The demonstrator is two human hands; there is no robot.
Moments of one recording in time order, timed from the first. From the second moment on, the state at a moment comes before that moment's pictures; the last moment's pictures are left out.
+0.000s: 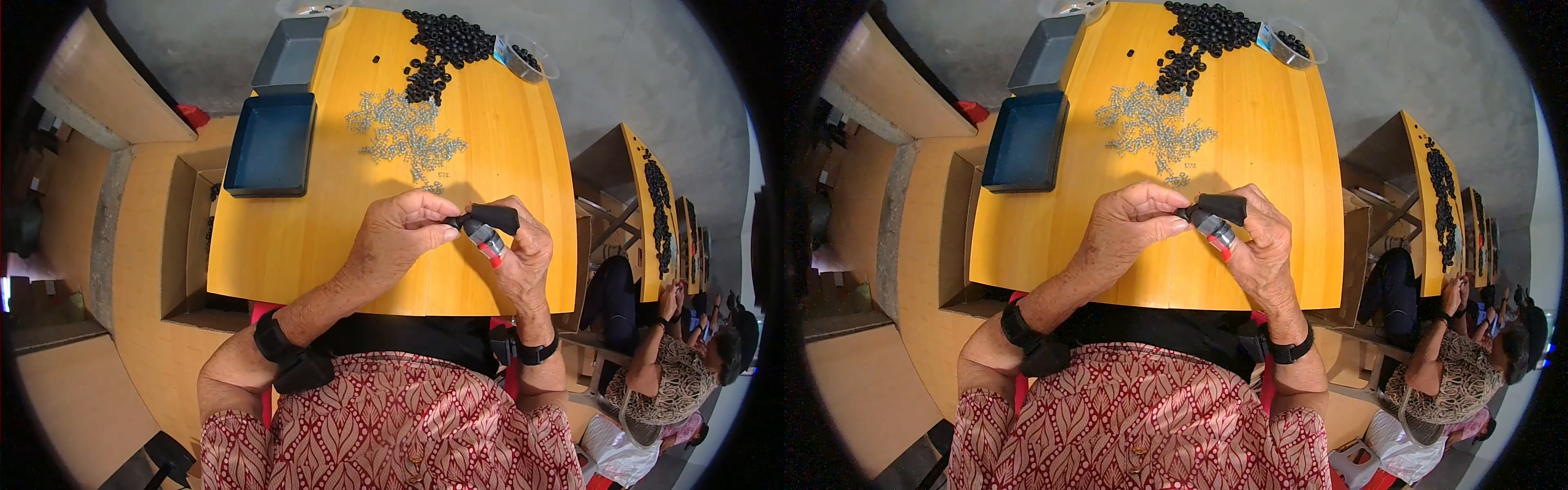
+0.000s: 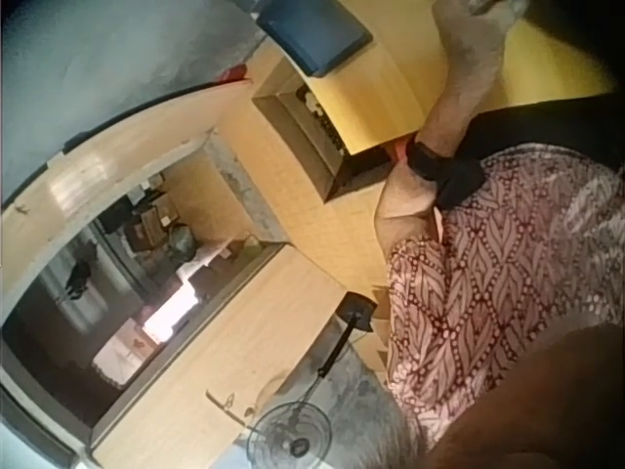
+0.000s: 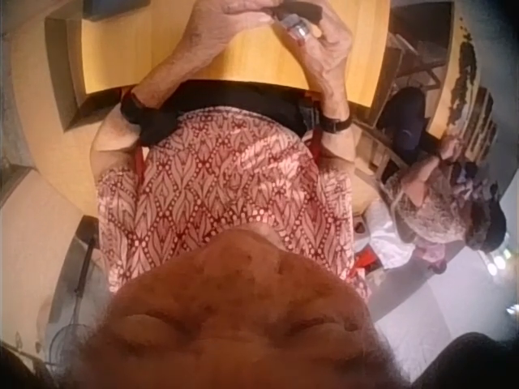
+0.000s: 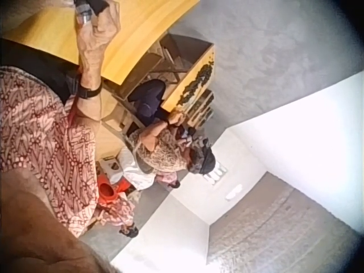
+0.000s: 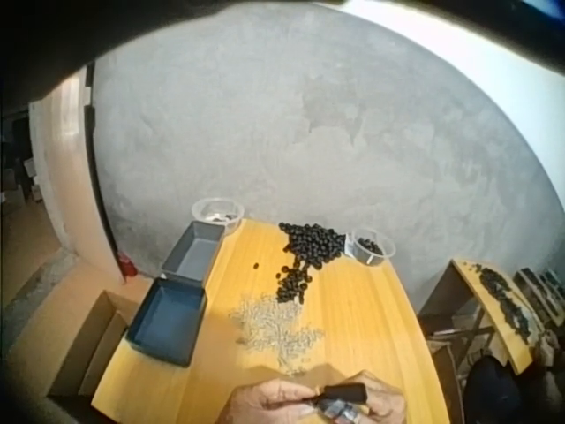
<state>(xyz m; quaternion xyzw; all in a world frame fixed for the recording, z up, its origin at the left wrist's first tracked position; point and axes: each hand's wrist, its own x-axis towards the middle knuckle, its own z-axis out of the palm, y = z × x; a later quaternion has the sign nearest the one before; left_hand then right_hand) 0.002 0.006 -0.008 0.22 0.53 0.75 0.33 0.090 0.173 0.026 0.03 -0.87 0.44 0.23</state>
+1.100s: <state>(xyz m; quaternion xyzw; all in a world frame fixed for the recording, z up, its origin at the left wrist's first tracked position) -0.003 0.006 -0.018 0.15 0.51 0.76 0.37 0.094 0.158 0.038 0.03 -0.93 0.34 0.16</state>
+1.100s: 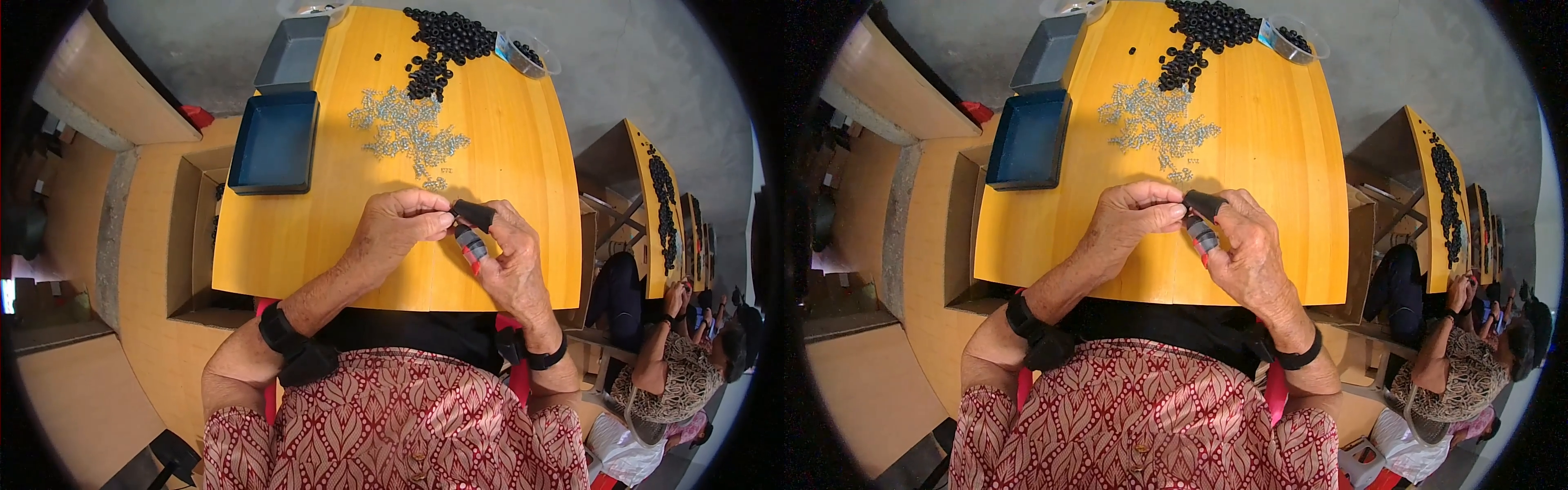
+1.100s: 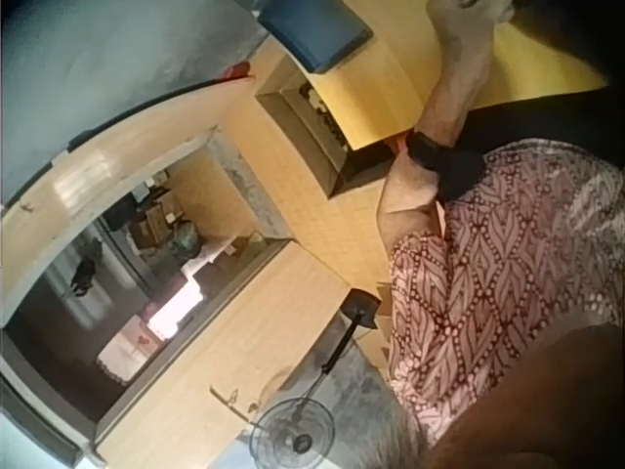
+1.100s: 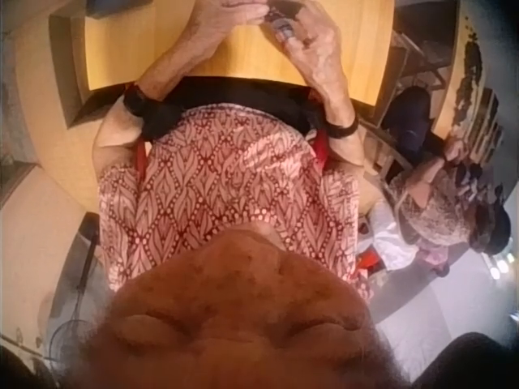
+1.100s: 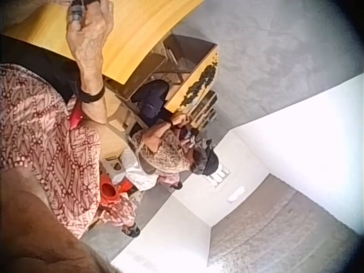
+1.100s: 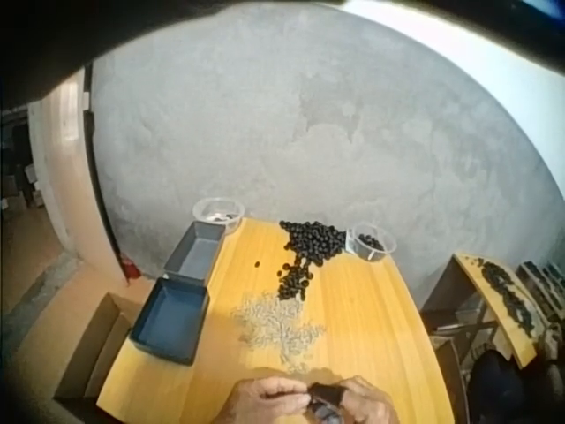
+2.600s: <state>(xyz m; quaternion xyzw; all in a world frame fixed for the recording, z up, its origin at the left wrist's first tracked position) -0.002 0.005 -0.011 0.11 0.51 0.74 0.42 0.079 0.176 0.032 0.17 -0.95 0.10 0.23</state>
